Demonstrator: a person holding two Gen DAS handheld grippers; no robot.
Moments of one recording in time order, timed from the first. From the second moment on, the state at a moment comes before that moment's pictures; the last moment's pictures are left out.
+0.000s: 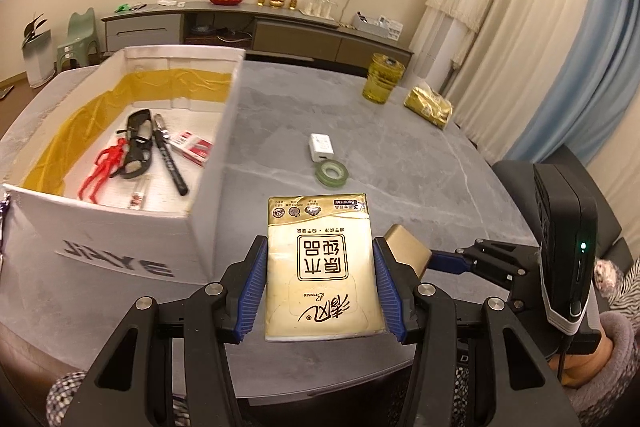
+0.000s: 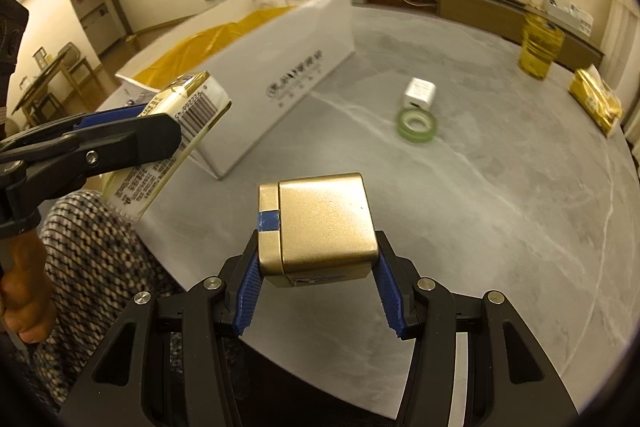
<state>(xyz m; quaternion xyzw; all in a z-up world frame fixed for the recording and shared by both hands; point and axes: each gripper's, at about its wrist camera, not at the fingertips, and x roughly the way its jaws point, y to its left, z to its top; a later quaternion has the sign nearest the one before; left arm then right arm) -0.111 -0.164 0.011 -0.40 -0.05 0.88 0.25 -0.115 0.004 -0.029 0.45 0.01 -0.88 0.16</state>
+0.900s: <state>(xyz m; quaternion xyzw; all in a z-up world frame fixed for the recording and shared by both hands) -0.150 -0.237 0.049 -0.35 -0.07 0.91 0.23 -0.161 -0.063 0.032 0.41 0.06 -0.89 0.21</state>
